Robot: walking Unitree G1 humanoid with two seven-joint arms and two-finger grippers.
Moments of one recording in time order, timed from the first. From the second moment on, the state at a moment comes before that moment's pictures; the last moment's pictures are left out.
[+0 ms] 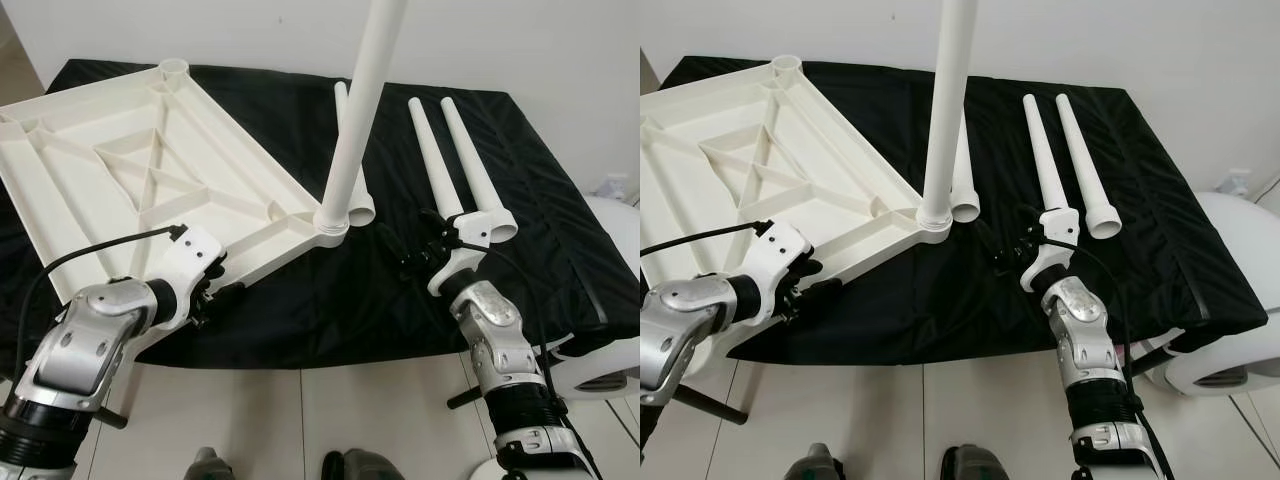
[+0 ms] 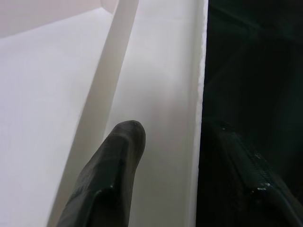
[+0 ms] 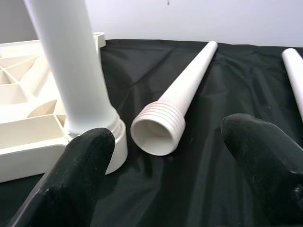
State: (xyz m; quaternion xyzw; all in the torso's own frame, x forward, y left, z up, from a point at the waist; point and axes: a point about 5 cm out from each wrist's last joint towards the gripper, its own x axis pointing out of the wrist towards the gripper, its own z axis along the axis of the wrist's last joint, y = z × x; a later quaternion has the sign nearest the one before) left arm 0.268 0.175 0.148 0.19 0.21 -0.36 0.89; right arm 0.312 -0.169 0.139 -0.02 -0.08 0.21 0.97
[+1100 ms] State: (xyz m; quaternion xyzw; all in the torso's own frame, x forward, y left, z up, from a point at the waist) left arm 0.278 0.143 0.143 0.19 0.22 -0.36 0.89; right arm 0.314 -0.171 0.142 -0.02 -0.09 0.20 0.97
